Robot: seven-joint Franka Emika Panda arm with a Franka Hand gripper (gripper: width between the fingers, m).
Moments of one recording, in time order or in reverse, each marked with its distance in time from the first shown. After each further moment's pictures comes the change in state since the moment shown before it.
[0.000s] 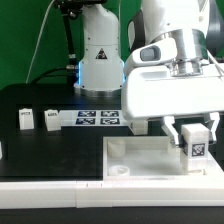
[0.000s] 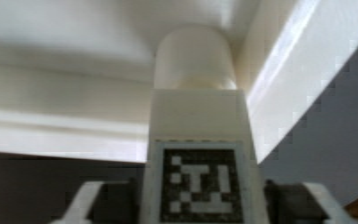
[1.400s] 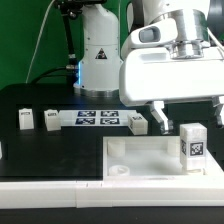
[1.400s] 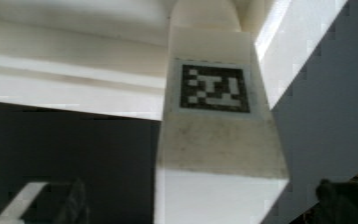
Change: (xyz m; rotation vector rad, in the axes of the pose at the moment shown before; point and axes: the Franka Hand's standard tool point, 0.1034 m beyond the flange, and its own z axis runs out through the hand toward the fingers) arm 0.018 0.005 -0.019 0.007 -0.051 -0.013
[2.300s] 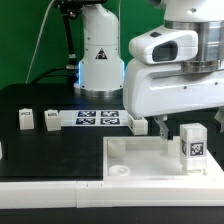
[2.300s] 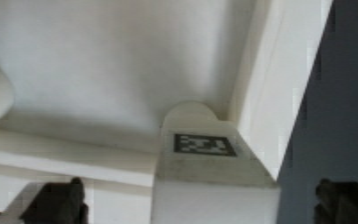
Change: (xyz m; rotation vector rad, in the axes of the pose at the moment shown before) arm -0.008 -0.001 0.007 0.065 -0.568 0.013
